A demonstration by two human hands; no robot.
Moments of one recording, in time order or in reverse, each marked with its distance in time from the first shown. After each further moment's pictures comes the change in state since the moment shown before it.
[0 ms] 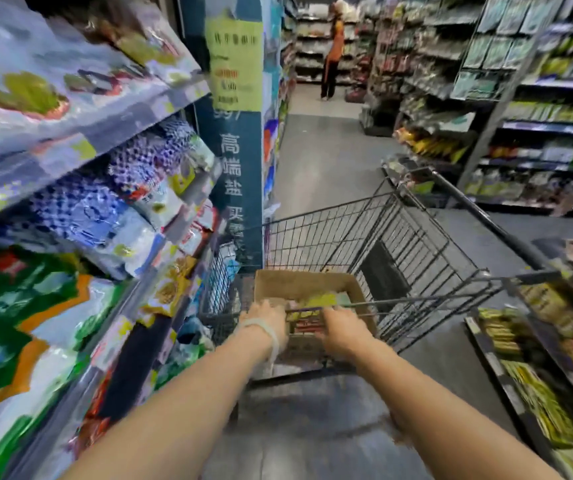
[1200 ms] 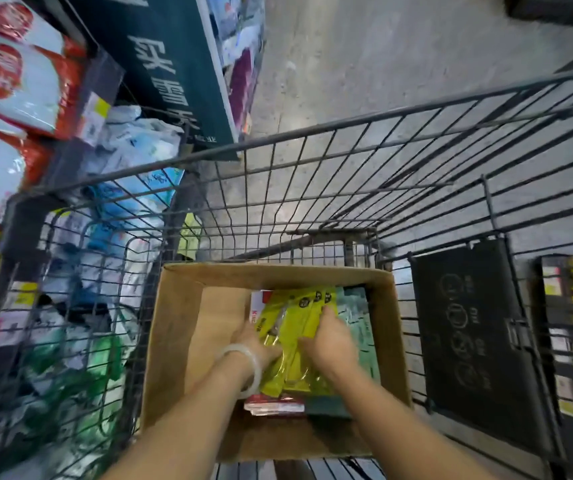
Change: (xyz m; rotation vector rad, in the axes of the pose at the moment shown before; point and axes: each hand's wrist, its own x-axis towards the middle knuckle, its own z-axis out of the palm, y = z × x) left_hand 0.466 0.040 0.177 -0.773 -0.598 -0.599; right_hand 0.437 0.150 0.160 0.360 -0.418 0.459
